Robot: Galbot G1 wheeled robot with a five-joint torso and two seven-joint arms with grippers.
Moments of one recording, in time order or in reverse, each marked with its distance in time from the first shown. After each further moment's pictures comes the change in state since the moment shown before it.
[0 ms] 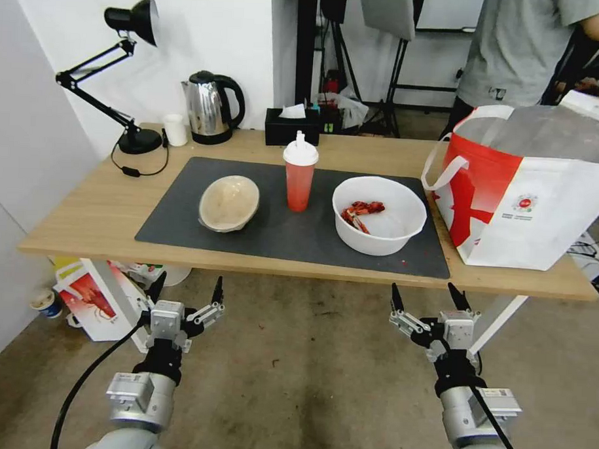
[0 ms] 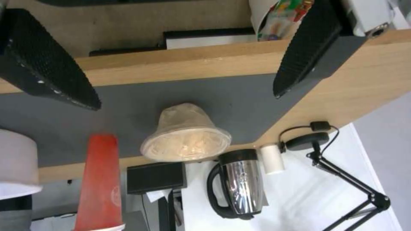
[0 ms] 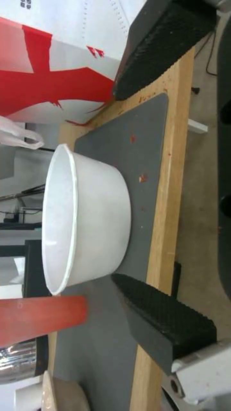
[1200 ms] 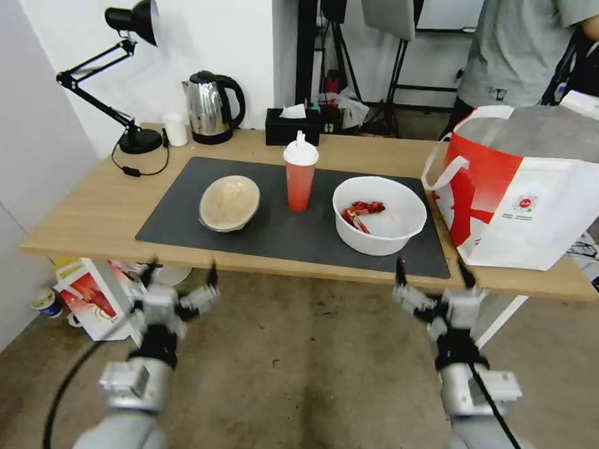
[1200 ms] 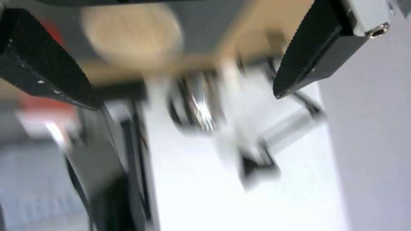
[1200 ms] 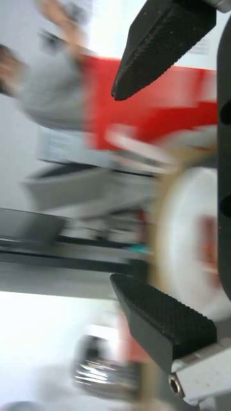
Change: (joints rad) left arm -0.200 -0.034 -0.051 -0.046 0.047 -0.124 -0.068; right arm 0.239 -0.103 -0.102 0.046 -0.109 0.107 0.217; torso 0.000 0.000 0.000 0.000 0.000
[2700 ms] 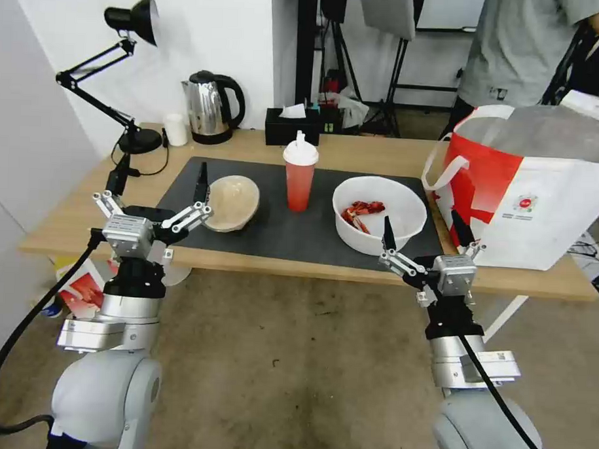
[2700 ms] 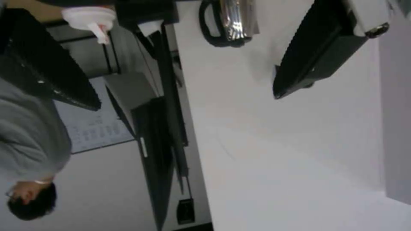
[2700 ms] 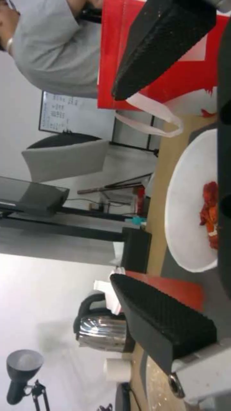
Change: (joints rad) left arm -0.139 0.042 0.011 -0.049 -0.075 -0.019 0.142; right arm 0.003 -0.171 -0.107 0.042 0.076 -0.098 0.066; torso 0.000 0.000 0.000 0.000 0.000
